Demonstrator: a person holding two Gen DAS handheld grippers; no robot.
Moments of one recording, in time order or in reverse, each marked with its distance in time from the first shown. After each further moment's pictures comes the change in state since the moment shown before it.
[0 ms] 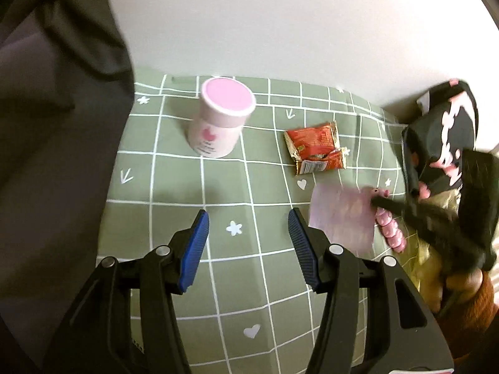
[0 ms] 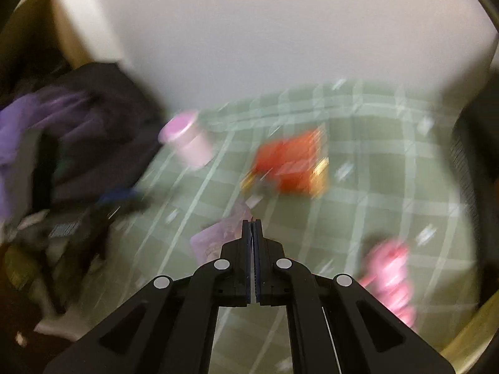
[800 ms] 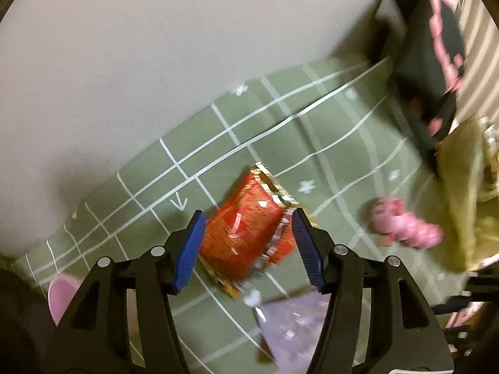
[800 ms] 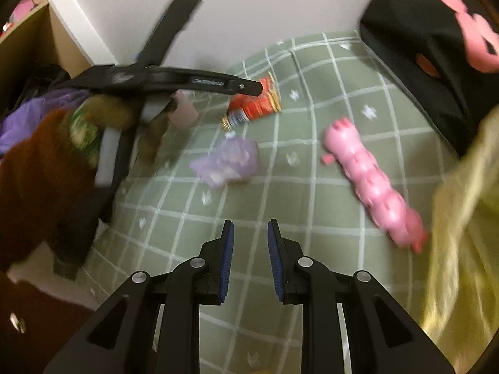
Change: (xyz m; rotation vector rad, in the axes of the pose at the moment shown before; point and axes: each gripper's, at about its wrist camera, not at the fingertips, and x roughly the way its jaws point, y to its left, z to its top) left arm 0.120 -0.114 0.086 0.561 0.117 0.006; right arm -0.050 -0.010 -0.094 0.168 -0.066 -0.100
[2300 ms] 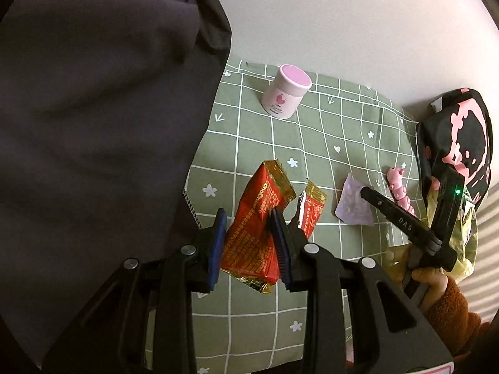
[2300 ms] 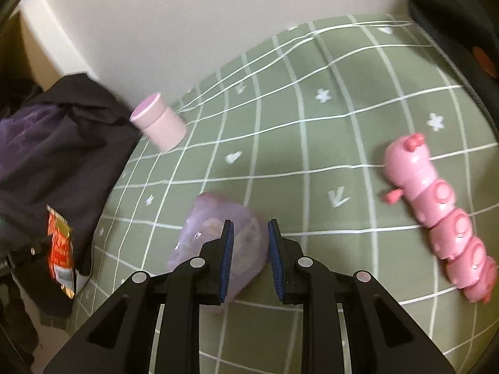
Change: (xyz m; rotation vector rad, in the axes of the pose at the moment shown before) left arm -0.189 0.042 -0.235 -0.696 -0.083 0.122; right arm 0.090 0.024 0.039 0.050 -0.032 0.000
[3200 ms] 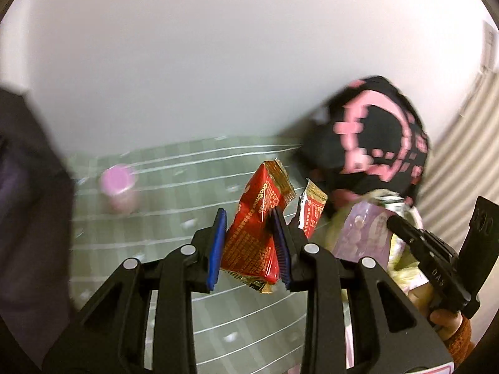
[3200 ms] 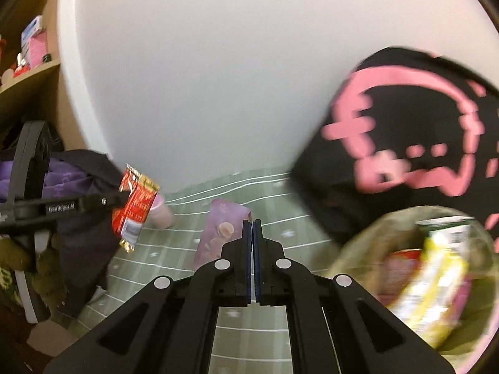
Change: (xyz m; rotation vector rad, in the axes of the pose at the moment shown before) left arm -0.032 -0.189 0.065 0.317 -0.139 -0.314; right arm -0.246 -0.017 0.007 -0.069 -0.382 -0.227
